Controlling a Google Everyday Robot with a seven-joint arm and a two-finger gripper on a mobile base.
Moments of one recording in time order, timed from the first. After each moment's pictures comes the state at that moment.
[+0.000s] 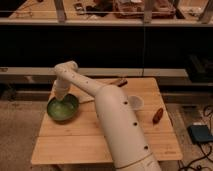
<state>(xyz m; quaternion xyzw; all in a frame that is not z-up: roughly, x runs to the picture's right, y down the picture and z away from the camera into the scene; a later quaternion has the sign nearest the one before) -0.293 0.041 0.939 -0.19 -0.34 -0.43 0.81</state>
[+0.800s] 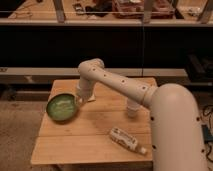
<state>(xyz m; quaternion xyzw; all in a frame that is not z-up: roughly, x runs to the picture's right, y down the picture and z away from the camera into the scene) -0.131 0.080 0.802 -0.20 -0.38 -0.52 0.74</state>
